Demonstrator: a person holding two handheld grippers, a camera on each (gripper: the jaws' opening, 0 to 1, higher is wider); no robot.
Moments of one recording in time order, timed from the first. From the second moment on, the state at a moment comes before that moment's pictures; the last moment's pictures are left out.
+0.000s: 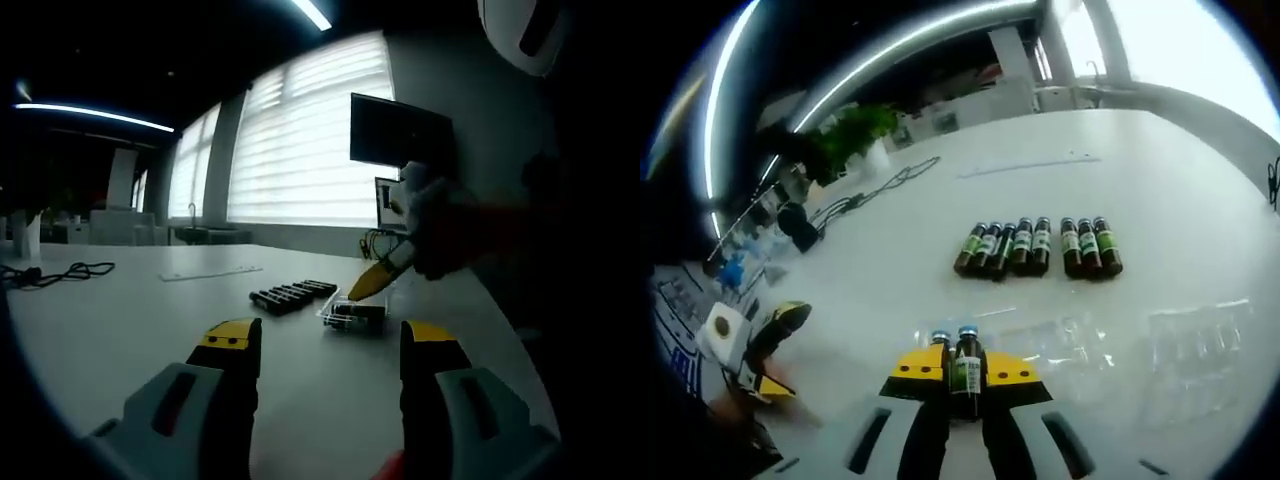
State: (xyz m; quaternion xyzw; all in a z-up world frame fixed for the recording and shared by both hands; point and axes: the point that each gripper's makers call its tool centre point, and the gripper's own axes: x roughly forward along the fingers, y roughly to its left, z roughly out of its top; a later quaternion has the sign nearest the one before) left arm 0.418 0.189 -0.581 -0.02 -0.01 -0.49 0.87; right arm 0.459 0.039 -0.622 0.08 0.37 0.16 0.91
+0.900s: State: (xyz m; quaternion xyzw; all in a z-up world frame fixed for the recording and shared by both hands) left arm 0.418 0.188 -0.581 -0.02 -0.01 -0.49 0.87; right arm 0.451 0.040 -0.630 -0.01 0.38 0.17 0.91
